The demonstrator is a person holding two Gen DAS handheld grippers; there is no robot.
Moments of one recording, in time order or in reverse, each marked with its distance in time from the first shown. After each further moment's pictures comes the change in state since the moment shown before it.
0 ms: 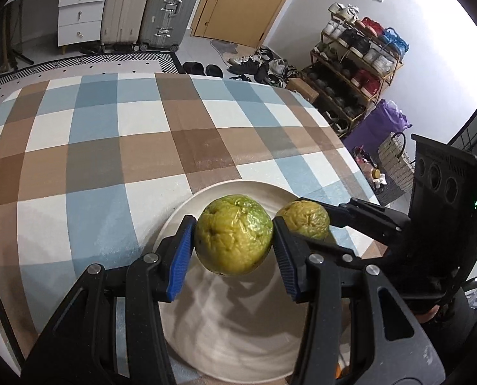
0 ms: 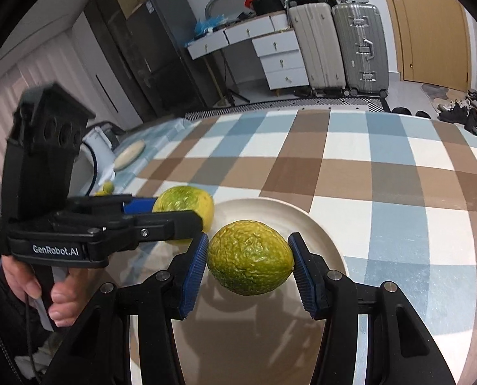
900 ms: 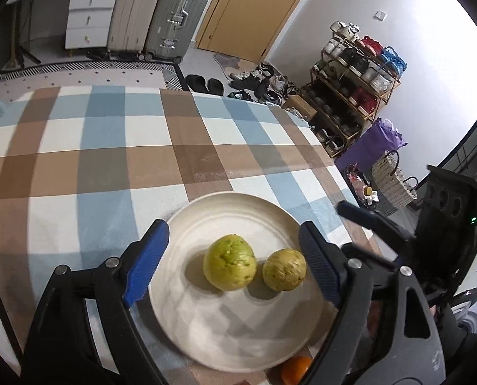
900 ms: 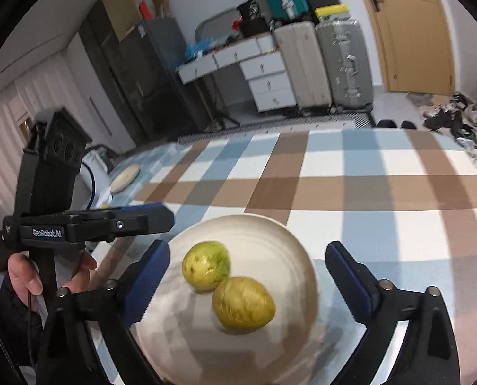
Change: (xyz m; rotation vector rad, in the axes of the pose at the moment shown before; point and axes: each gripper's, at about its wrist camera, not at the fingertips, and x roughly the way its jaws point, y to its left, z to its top) left arm -0.041 -0.011 -0.008 -0.043 -0.079 -0.002; right arm -0.050 -0.009 -0.010 0.053 -0.138 -0.033
